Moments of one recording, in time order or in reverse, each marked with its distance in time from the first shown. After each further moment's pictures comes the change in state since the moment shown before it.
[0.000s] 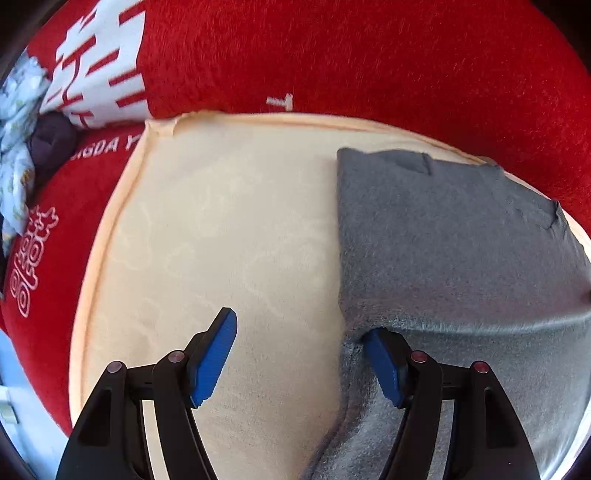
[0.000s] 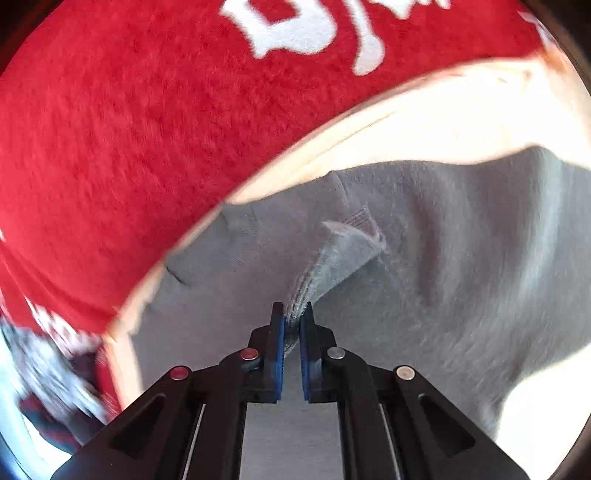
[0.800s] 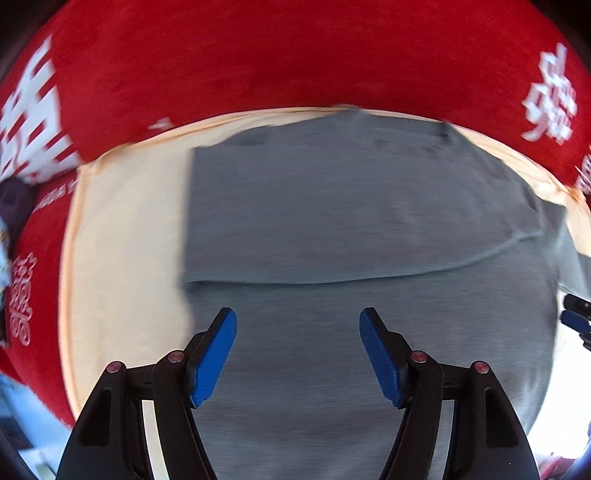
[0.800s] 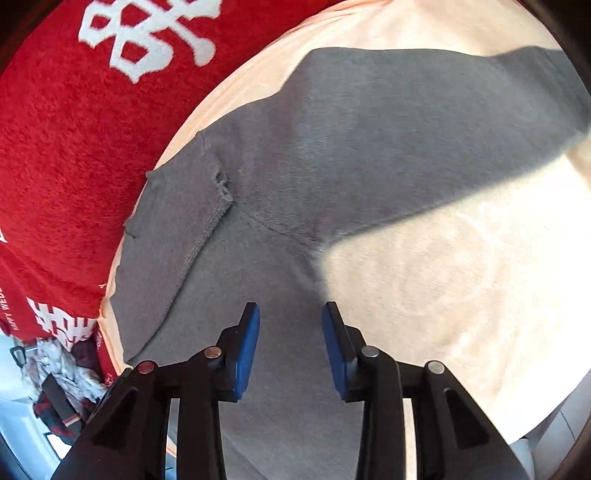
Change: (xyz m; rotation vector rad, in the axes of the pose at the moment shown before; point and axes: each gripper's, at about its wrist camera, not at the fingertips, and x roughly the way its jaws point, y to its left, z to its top) left arm -0.067 -0.126 -0.039 0.261 0.079 -0.105; right arm -0.093 -0.123 -0.066 0.210 0.033 0.040
